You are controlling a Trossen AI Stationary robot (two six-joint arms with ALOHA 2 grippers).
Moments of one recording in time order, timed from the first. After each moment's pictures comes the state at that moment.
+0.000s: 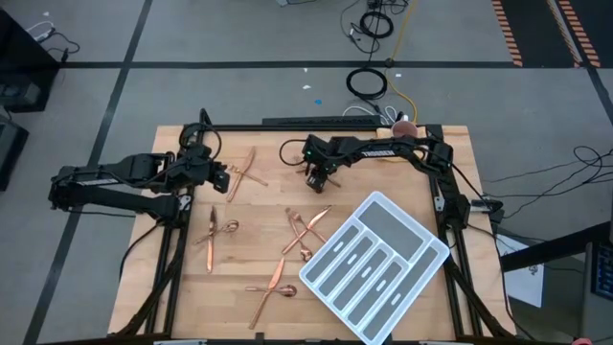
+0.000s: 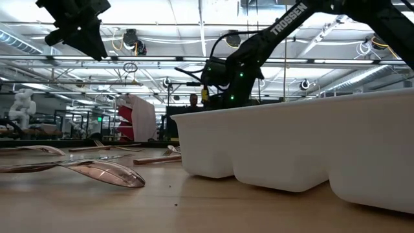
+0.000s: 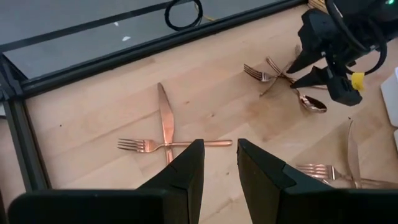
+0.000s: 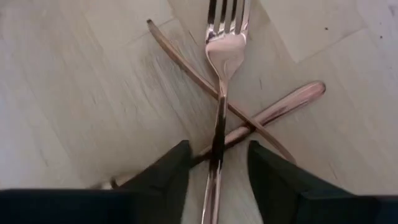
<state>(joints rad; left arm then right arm) 0.07 0.79 0.89 -1.02 -0.54 -0.82 -0.38 2.11 1.47 -0.53 0.05 0.16</state>
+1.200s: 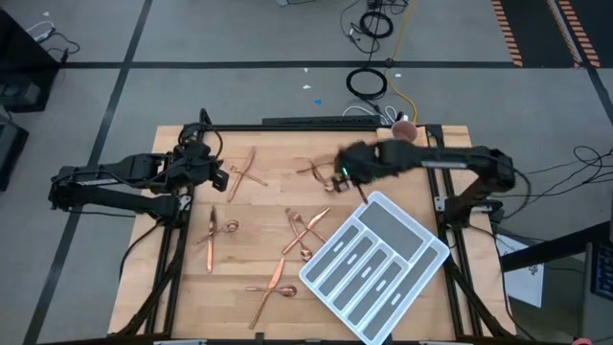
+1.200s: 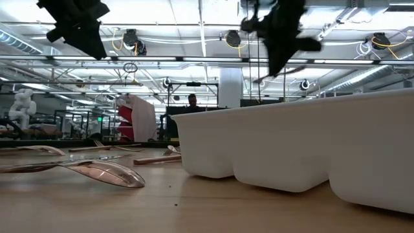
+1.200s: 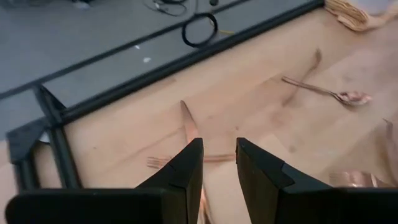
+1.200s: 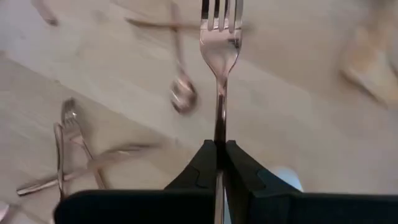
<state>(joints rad) 0.07 0.79 0.89 -1.03 -0.66 -0.72 -0.08 1.59 1.47 -1.18 0.29 1.10</state>
